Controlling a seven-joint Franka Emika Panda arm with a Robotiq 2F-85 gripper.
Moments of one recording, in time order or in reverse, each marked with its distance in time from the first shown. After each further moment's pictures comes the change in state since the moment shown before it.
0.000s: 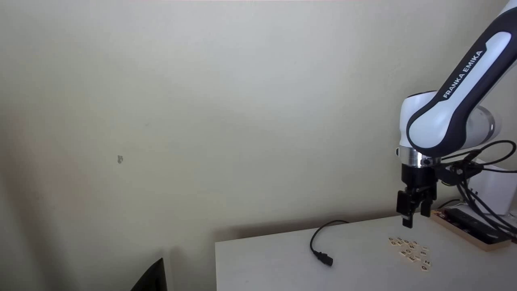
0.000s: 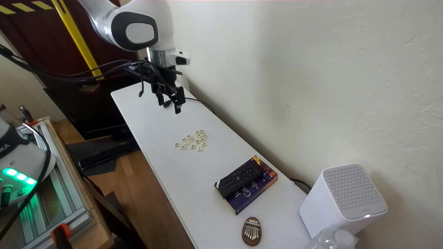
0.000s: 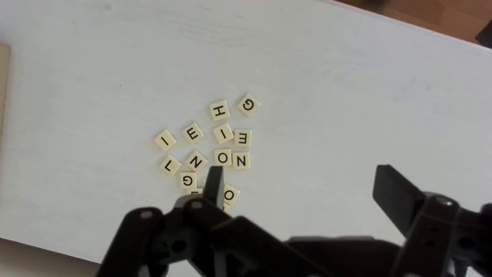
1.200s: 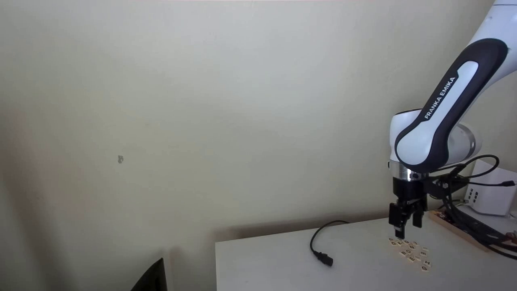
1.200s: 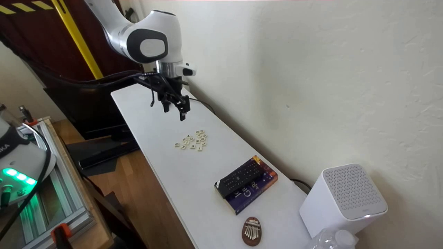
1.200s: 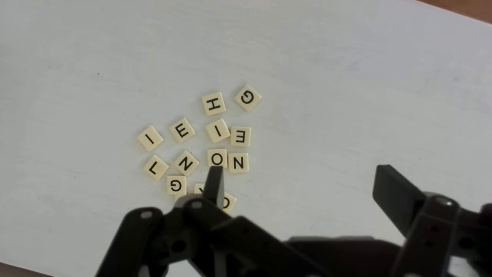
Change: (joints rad) arm 0.000 0.149 0.007 0.087 0.000 0.036 0.002
